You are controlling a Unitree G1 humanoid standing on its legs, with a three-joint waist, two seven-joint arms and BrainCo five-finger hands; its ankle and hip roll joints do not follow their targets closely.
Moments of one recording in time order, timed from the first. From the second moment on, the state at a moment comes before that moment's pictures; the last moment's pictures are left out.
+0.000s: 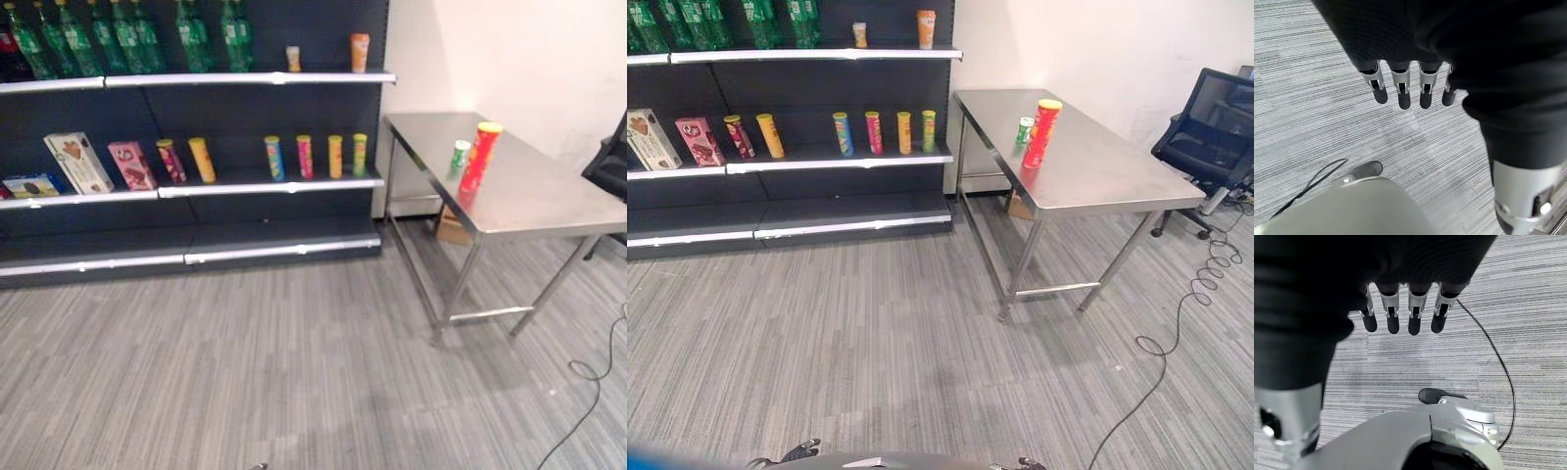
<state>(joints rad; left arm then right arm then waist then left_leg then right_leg) 0.04 0.24 -0.31 1.27 -0.11 -0.11 0.00 0.06 -0.22 0.28 1.29 0.18 -0.06 0.03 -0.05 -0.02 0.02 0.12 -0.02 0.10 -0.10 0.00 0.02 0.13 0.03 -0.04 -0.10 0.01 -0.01</state>
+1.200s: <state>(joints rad) -0.06 0.24 -0.25 1.31 -0.23 -0.12 0.02 -0.02 -0.24 0.28 1.25 0.24 -0.08 0.01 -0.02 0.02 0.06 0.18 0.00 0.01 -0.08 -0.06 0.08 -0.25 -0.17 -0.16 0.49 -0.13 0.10</state>
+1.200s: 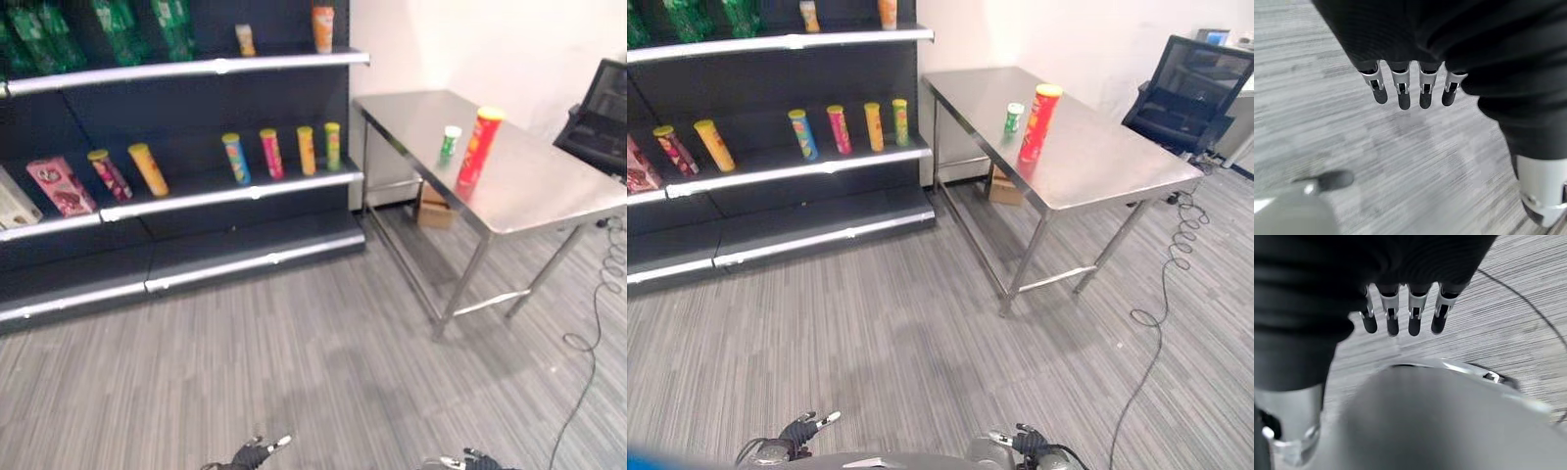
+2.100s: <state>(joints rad) -0.07 0.21 -0.21 1.31 -0.23 -0.13 0.00 0.00 -0.27 0.29 1.32 0.24 -0.06 0.00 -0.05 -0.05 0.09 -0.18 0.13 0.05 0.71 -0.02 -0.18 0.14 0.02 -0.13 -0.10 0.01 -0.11</state>
